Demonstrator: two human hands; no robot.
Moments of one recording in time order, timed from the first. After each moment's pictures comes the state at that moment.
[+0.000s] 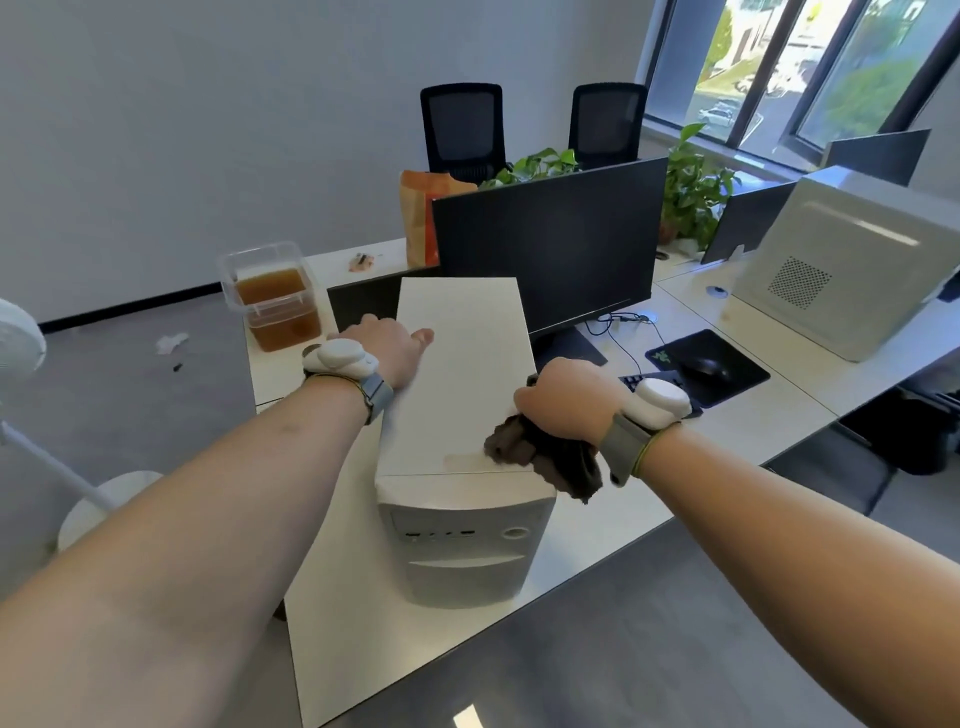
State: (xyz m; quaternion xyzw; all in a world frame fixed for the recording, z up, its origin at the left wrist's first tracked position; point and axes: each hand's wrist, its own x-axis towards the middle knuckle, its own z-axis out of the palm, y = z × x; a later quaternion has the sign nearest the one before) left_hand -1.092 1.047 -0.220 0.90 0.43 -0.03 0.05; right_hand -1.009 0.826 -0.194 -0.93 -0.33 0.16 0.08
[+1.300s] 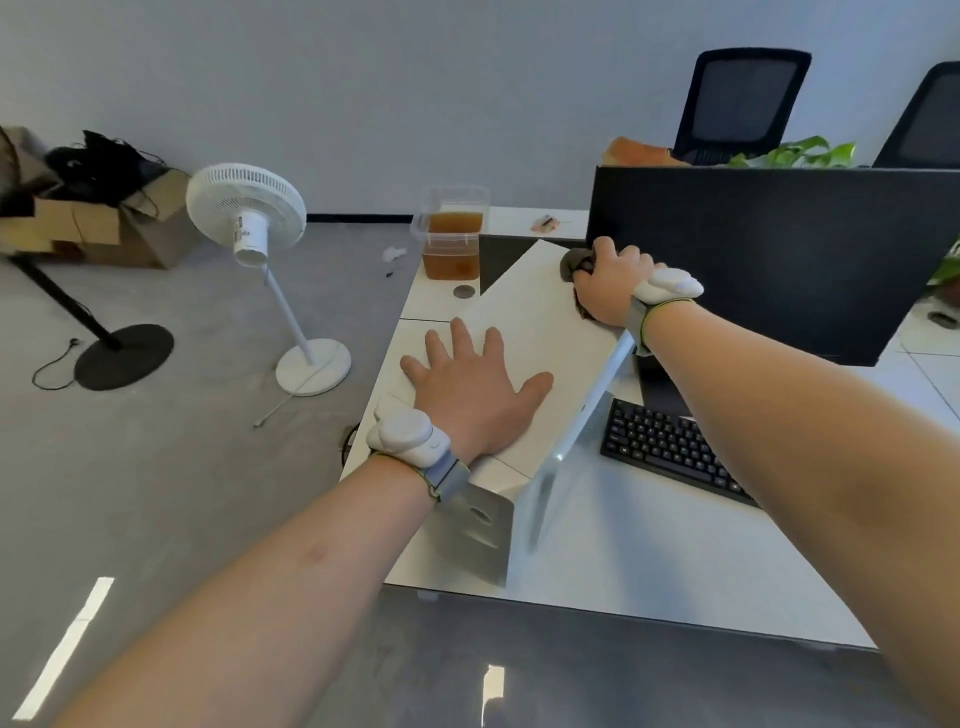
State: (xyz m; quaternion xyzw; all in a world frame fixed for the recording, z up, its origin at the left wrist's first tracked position) left_hand -1.098 0.896 -0.246 0.81 0.58 0.00 0.08; right_hand -0.856 0.988 -0.251 -0.85 -0.53 -0.02 0.08
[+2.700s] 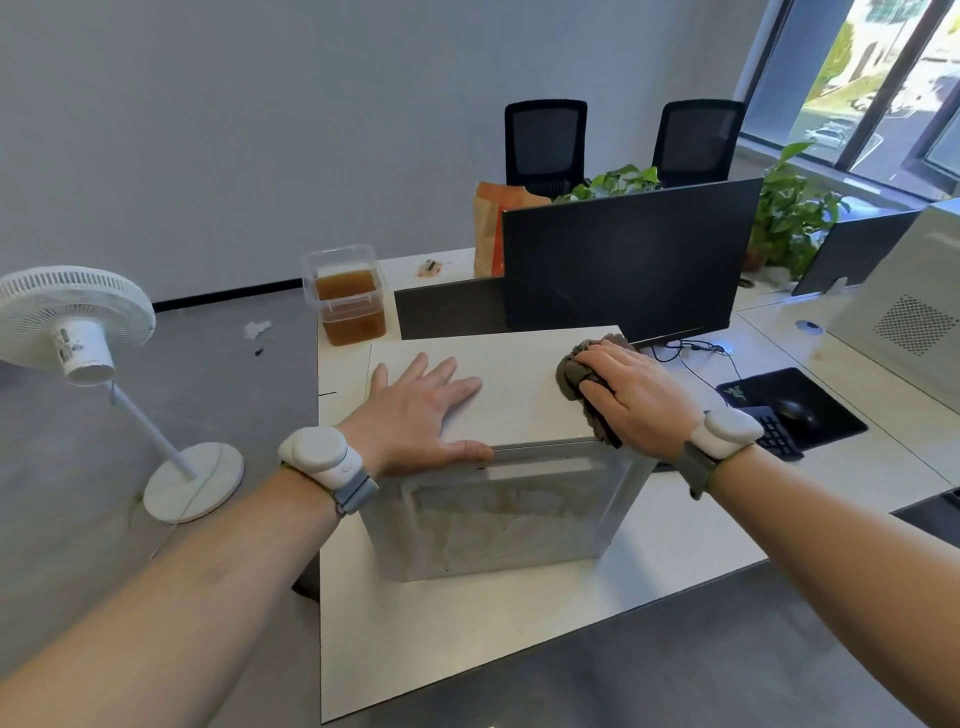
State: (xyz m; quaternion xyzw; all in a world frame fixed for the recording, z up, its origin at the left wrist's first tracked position) left_hand -1.178 1.014 -0.234 0.97 0.21 -0.07 0.05; right_hand -0.924 0.823 -0.247 -0.76 -0.61 -0.04 0.21
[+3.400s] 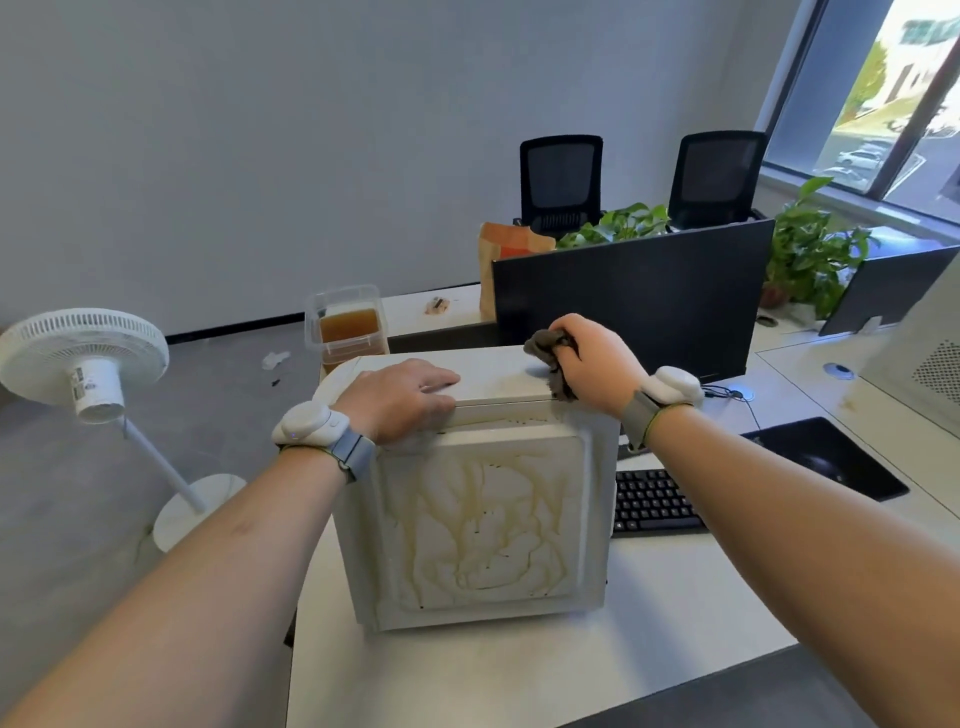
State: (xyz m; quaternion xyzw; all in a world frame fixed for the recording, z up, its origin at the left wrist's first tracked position) left_hand -1.101 1.078 -0.203 0.94 0.30 0.01 0.16; right_hand -0.860 0.923 -0.202 -0.78 -0.50 0.09 0.38
